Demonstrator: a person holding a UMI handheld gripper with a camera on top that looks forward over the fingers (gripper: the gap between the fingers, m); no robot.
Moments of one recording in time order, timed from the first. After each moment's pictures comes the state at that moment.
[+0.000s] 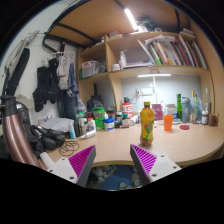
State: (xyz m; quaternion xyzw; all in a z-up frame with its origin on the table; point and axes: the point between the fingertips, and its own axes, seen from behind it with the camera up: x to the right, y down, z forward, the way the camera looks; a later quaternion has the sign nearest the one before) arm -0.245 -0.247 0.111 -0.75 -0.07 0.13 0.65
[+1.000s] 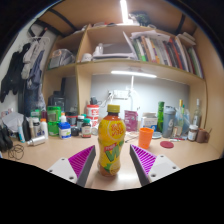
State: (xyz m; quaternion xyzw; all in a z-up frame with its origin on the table) arm -0.127 -0.041 0.101 -0.74 -0.01 -0.02 0.67
